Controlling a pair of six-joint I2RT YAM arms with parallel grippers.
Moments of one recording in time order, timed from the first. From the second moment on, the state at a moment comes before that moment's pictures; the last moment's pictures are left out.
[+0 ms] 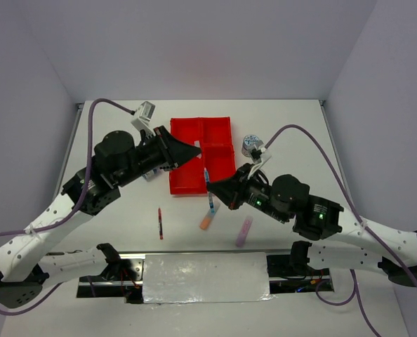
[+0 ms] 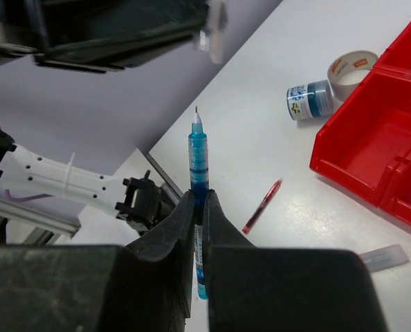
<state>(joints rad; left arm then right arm) -0.79 1.02 1.27 -0.38 0.03 -0.89 1.21 0.82 0.95 -0.21 0.29 0.59</state>
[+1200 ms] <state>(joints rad) -0.79 0.96 1.17 -0.16 0.22 -0.79 1.21 0.86 1.00 -0.21 0.26 0.54</state>
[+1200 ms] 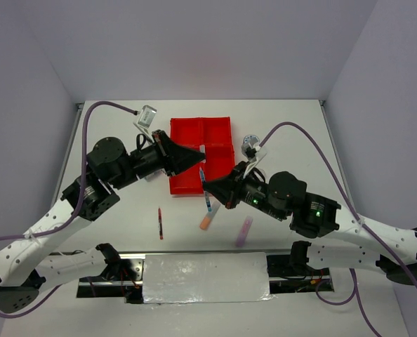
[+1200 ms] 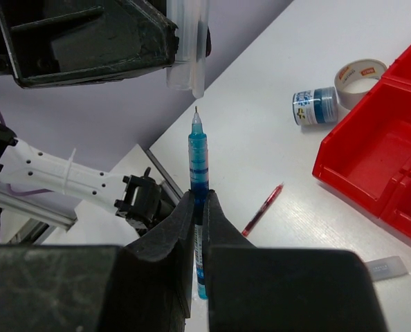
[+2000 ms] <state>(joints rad) -0.79 0.94 1.17 -0.16 0.19 -0.79 1.21 0.83 1.00 -0.18 0.25 0.52</state>
